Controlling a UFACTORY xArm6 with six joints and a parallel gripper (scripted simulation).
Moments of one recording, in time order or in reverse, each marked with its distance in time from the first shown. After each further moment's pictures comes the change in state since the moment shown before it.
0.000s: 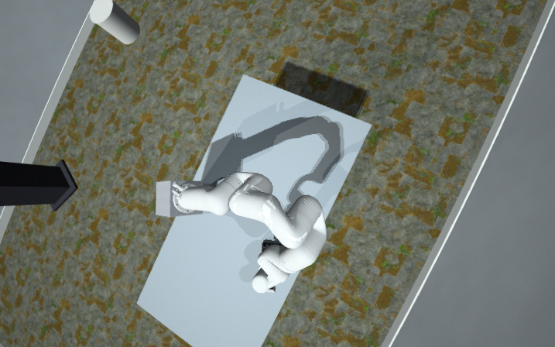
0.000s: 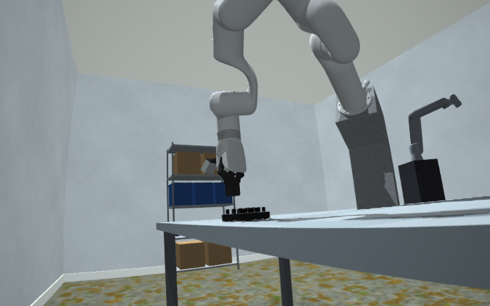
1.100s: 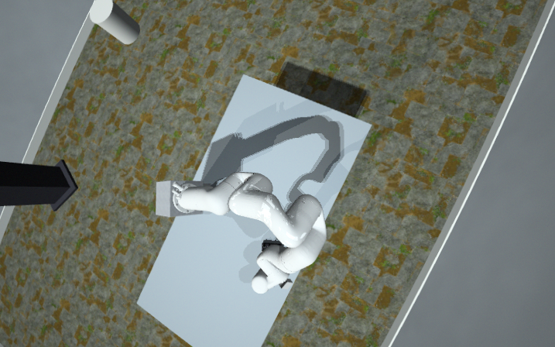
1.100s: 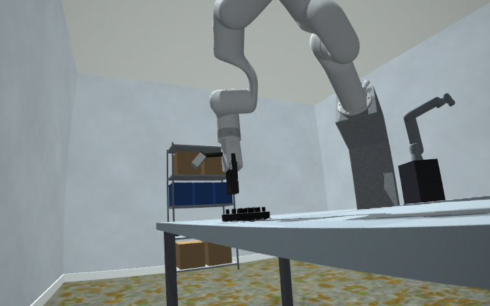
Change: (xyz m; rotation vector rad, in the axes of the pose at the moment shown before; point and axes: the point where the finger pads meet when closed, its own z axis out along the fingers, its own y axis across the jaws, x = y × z) arm 0.000 0.000 -0.006 0.000 0.000 -0.861
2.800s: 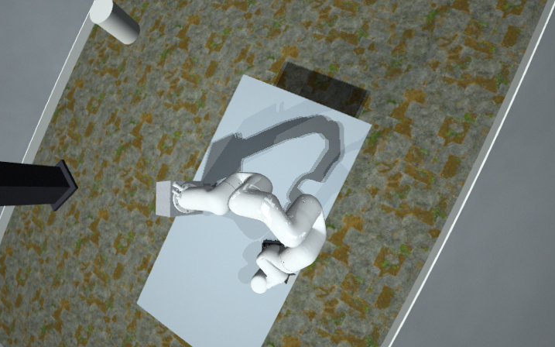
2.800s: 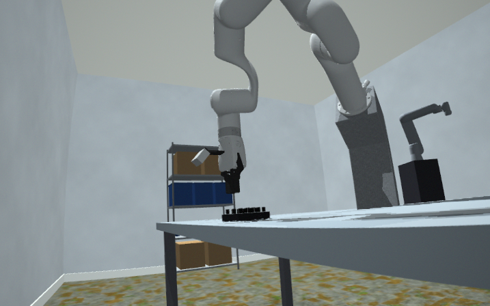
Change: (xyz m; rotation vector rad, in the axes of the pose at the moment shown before) arm 0.000 0.000 -0.002 0.000 0.012 -0.348
